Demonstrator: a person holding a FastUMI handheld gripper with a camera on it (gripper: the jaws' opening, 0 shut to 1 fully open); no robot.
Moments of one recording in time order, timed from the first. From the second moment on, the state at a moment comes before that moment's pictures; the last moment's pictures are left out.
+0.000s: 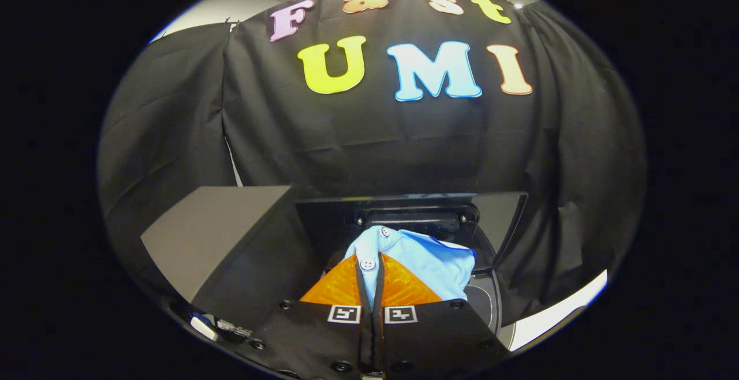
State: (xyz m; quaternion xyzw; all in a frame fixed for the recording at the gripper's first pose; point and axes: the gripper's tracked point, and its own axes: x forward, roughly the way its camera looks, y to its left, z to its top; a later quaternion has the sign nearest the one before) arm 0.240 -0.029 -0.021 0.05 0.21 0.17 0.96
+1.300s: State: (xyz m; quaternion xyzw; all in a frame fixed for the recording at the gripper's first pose) arm 0.258 -0.020 -0.162 0.02 0.24 0.15 0.96
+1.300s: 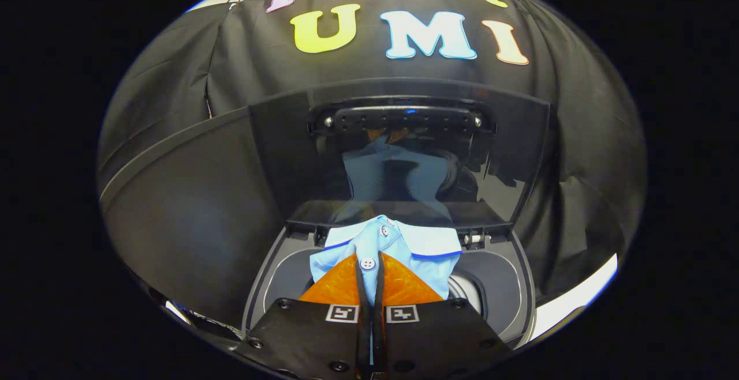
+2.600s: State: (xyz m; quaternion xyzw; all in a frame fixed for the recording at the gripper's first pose) arm 0.240 -0.033 -0.124 0.03 0.20 0.12 0.97
